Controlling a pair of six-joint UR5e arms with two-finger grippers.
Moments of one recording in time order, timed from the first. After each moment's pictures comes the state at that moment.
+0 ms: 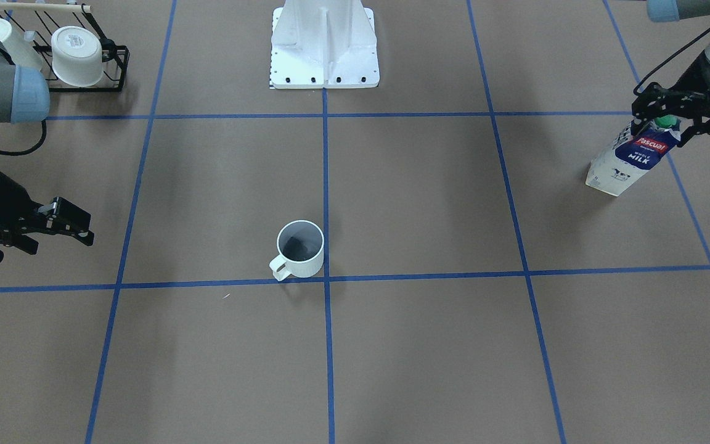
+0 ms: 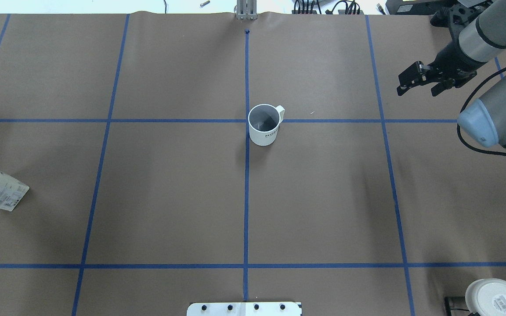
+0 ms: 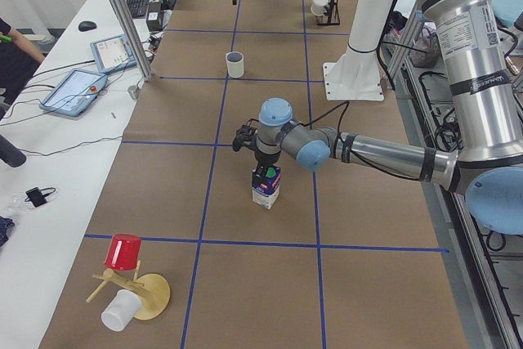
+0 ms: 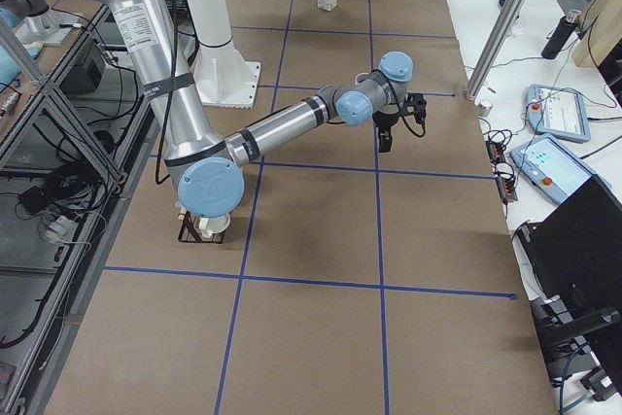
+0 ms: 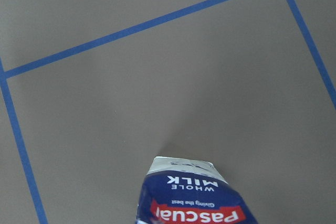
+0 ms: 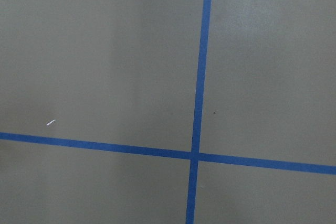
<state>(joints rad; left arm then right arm) -1.09 -1.28 -1.99 -2.04 -2.19 -0.39 1.08 -1.23 1.68 -1.42 2.31 0.69</state>
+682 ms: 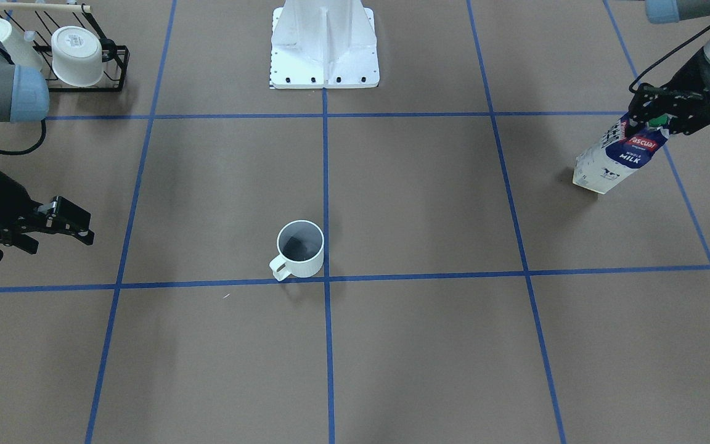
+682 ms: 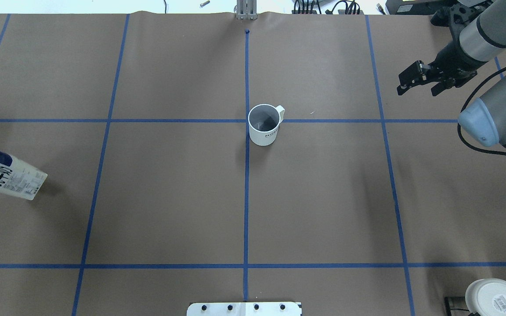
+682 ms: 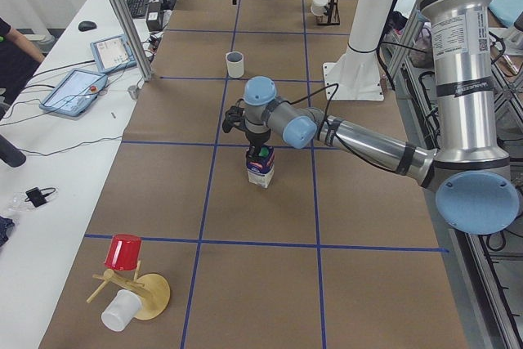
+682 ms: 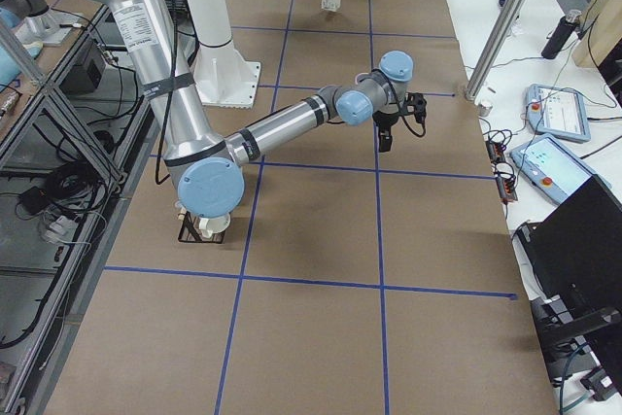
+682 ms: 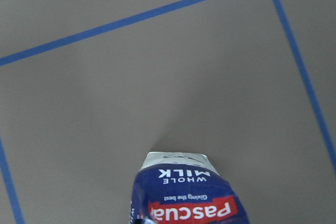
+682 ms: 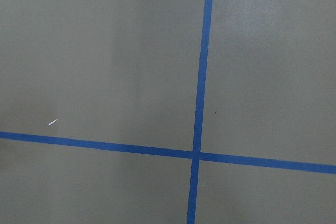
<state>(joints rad) -1.14 -1.48 -2.05 -1.74 -2.32 -0.40 1.08 -1.23 1.68 -1.42 2.32 0.69</state>
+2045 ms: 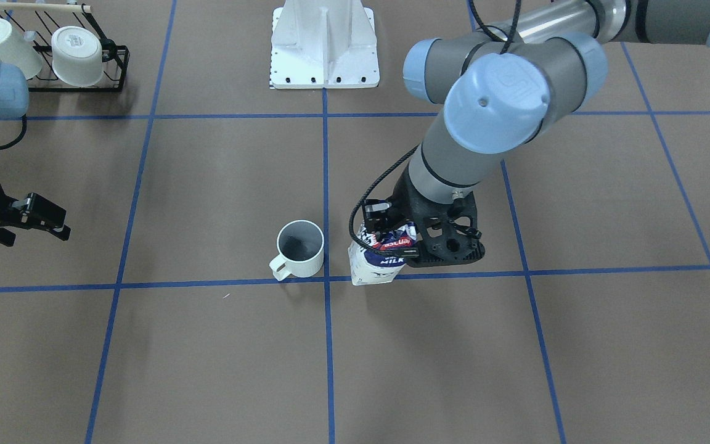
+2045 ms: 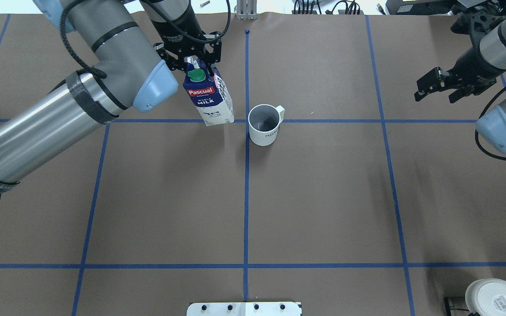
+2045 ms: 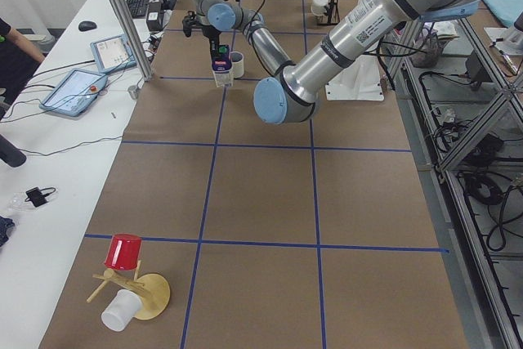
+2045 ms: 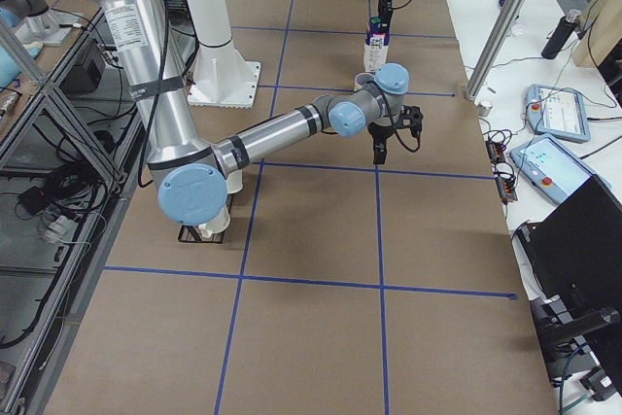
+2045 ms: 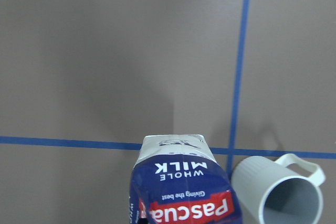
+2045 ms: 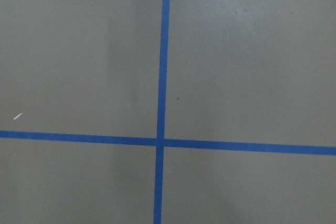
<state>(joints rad) -0.87 -2.53 -1.41 -1.51 -2.26 -1.08 1.11 -1.30 1.70 -1.42 2.32 0.69</state>
